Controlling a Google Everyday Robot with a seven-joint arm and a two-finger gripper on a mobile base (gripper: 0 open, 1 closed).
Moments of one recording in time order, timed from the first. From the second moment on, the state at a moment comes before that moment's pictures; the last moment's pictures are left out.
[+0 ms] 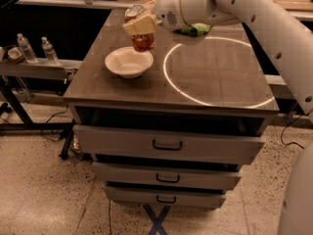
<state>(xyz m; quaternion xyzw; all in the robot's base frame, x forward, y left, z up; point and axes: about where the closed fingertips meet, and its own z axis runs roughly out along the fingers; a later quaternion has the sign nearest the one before) 0.707 0.043 0.983 -0.51 0.64 0.28 0.51</state>
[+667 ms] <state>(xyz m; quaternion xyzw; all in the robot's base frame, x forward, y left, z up) 0.778 0.089 0.982 -0.48 0.62 0.27 0.55</state>
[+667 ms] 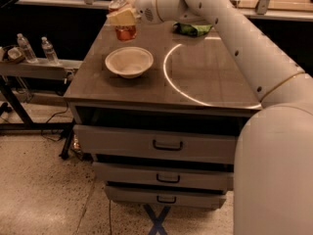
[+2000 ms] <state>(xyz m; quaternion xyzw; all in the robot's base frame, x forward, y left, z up) 0.874 0.050 0.940 -0.40 0.69 0.20 0.57</state>
